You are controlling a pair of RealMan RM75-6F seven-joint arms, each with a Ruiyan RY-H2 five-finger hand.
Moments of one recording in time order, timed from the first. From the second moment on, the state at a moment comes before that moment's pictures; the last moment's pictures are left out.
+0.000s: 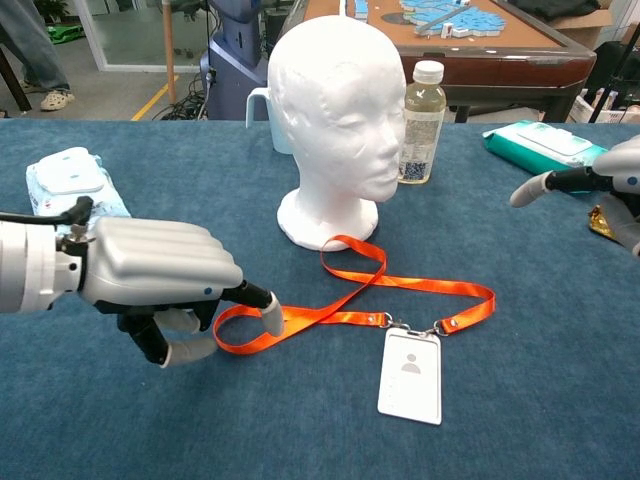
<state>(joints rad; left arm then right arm) -0.83 -1.34 -0.07 -1.78 1.40 0.60 0.42 0.66 -0.98 -0.13 -2.03 -1.20 1.02 -0.54</state>
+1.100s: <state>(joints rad) -0.96 -1.42 0.03 -1.72 1.01 0.74 0.70 0.59 -0.96 -0.08 -2.00 -1.26 0.98 -0.47</state>
